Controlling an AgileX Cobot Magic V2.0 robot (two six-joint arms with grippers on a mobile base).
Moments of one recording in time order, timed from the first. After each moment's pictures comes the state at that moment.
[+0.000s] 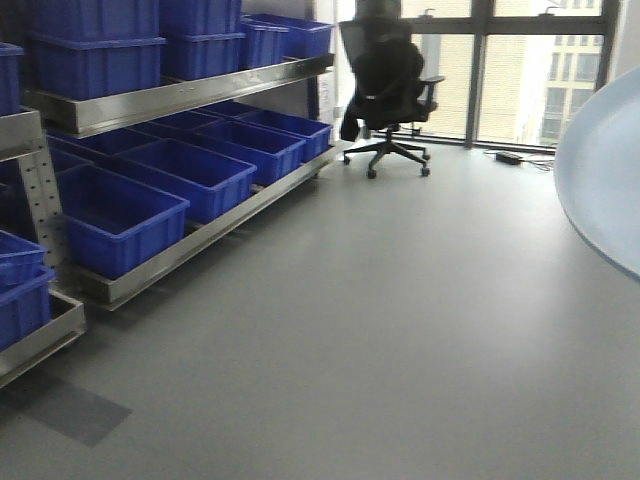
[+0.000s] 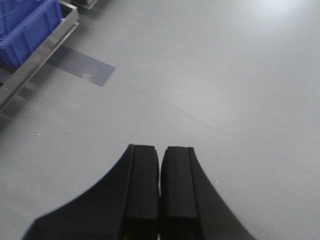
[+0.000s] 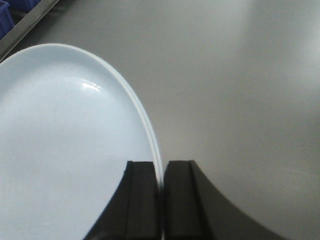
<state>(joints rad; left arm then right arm) -0.10 0.84 -0.41 0.08 0.30 -0.10 -0.08 0.55 -0.46 -0.10 0.50 0.25</state>
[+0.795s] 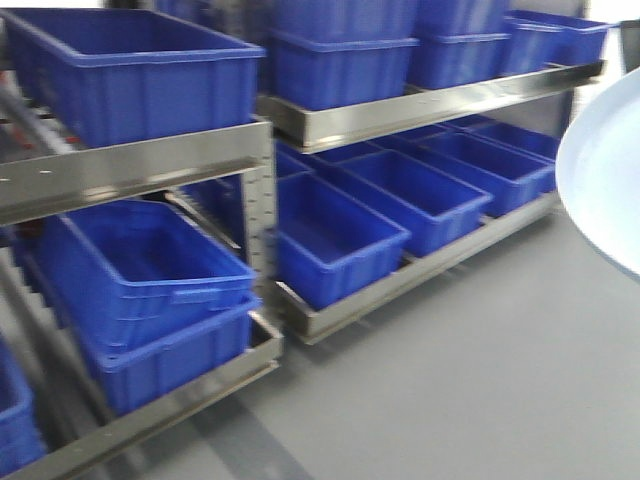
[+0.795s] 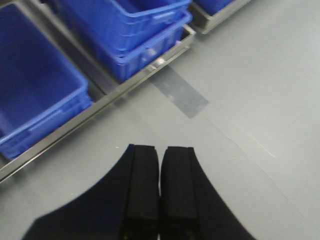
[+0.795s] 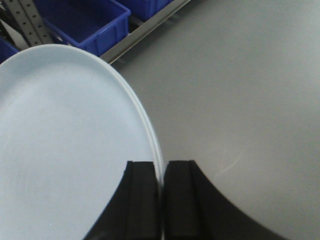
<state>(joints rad) -0.10 0.84 -0.41 0.08 0.30 -0.10 -0.08 0.55 -0.46 -0.10 0.50 0.25</state>
